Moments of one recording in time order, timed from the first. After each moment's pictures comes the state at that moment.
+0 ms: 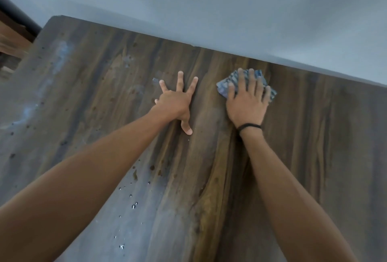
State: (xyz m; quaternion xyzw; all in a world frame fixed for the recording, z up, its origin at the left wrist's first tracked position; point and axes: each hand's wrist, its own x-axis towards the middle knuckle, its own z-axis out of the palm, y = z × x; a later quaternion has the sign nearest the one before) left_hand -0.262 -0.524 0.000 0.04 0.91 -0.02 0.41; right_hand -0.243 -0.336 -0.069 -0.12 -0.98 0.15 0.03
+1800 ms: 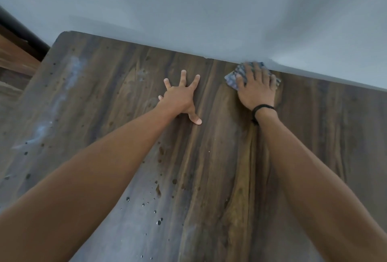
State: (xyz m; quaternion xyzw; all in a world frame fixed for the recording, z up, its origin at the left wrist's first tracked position) left_hand -0.310 -0.572 -0.007 0.05 0.93 0.05 0.37; right_hand -0.308 -0.348 -0.054 -0.06 -0.98 0.15 -0.07
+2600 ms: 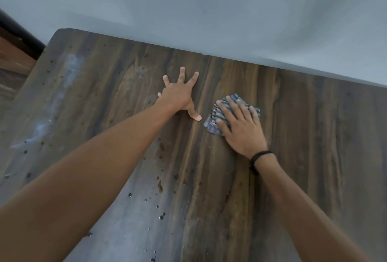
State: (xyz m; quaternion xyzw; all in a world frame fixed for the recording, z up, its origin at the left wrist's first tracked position) left_hand -0.306 -0.574 -0.006 0.06 0.93 0.05 0.35; right_hand -0.192 -0.371 -0.061 0.05 -0.99 0.13 -0.08
